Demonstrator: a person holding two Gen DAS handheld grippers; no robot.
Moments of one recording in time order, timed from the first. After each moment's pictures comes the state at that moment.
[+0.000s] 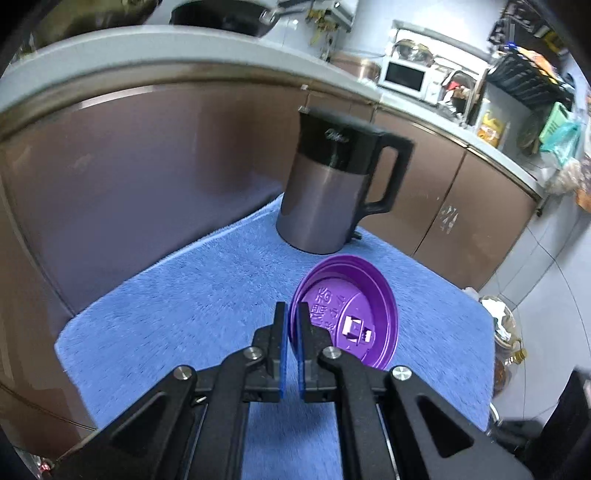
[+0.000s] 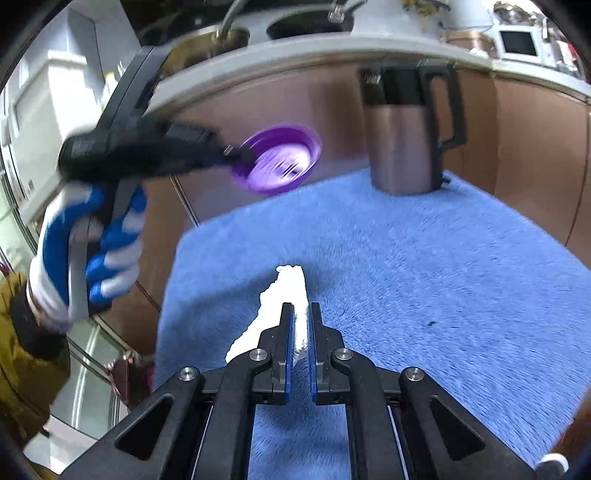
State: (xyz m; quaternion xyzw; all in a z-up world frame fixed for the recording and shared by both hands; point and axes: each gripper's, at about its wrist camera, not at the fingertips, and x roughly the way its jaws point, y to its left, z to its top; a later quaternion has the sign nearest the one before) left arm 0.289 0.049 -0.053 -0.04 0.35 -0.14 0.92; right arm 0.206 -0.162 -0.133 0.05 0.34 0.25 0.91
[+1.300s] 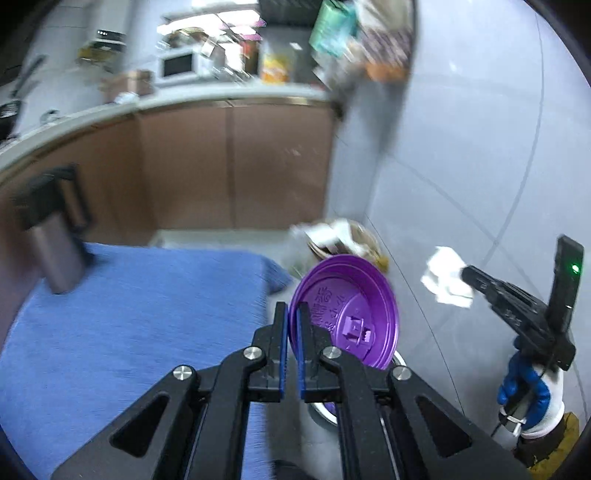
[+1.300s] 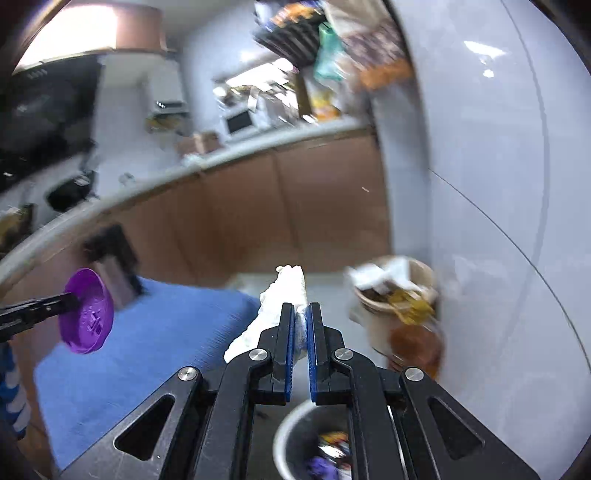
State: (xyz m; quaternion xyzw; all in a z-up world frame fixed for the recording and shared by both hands) left arm 0.109 -0.274 -0.042 0.12 0.32 -0.43 0.83; right arm -0.018 -0.490 -0.090 0.16 0.21 -0.23 0.94
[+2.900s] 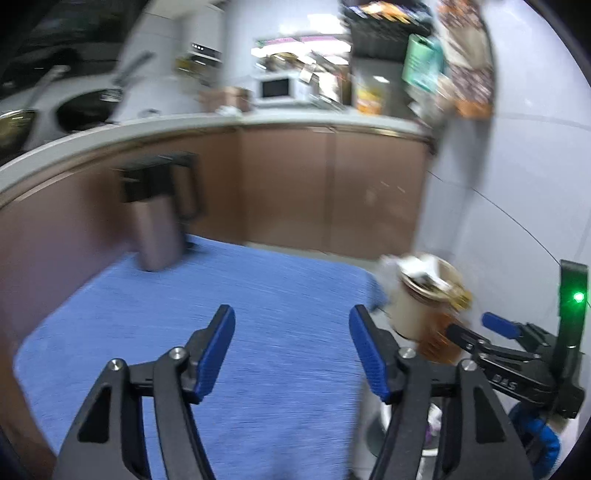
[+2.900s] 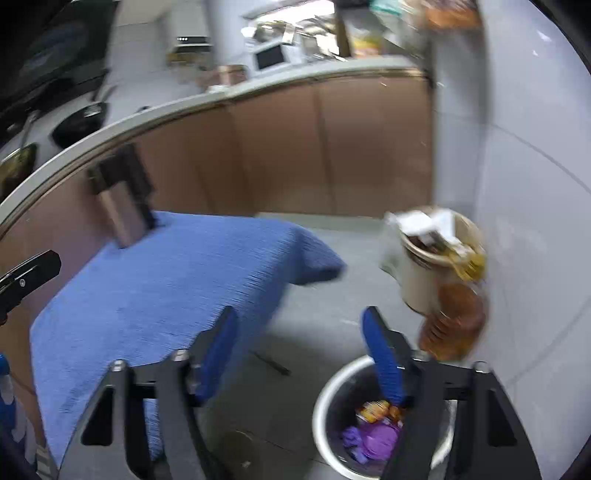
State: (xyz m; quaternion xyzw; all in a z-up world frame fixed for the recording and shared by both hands) left arm 0.125 -0.168 -0.044 0.06 0.25 -0.25 0.93; right arm 0.081 -0.408 -0.130 0.14 0.31 -0.15 0.93
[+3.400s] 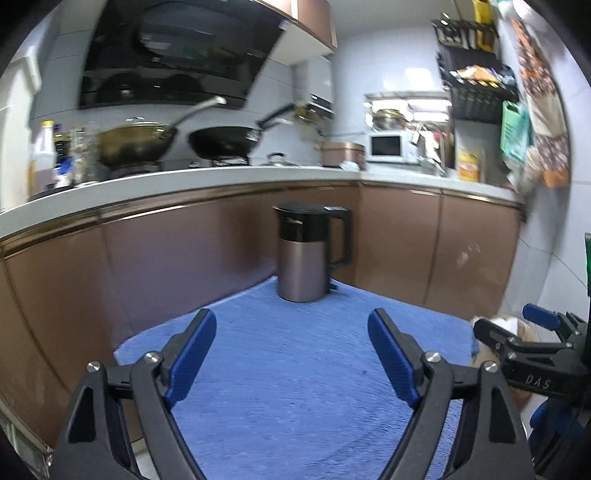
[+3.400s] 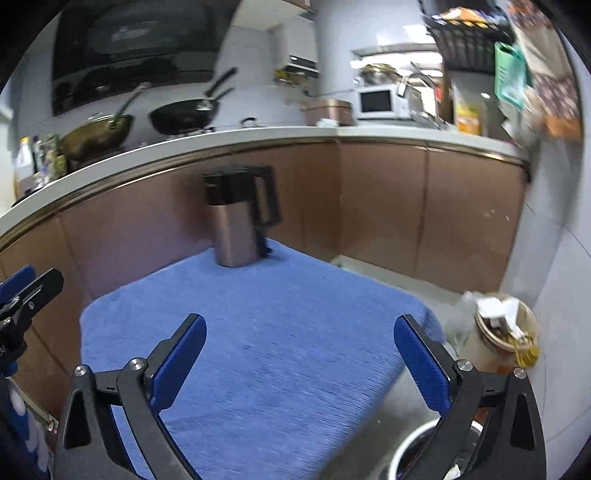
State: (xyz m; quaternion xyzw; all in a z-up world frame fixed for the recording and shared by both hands) left arm 0.092 -0.022 -0.010 0.01 0.16 -0.07 0.98; right arm 0.121 -0.251 -0.044 0.05 0.24 -0.03 0.97
